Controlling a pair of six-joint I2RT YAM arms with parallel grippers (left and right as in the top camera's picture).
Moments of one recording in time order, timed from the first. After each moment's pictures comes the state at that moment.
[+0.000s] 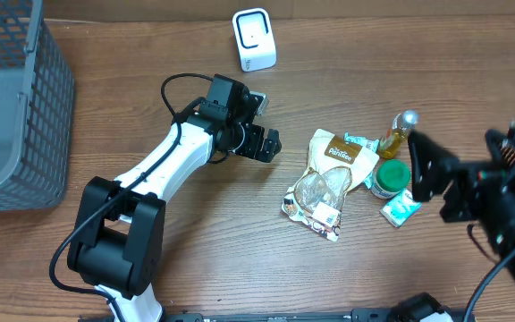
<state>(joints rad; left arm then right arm) -0.39 1.89 1.28 -0.49 0.36 -0.11 0.40 0.87 1.64 -1.15 0.21 0.30</state>
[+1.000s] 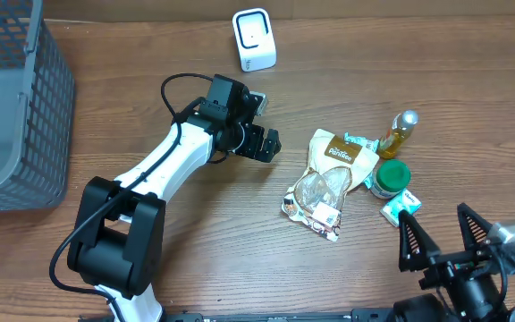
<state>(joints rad) -0.39 1.89 1.28 -0.49 0.35 -0.11 0.24 0.14 0.83 -0.84 0.02 0.31</state>
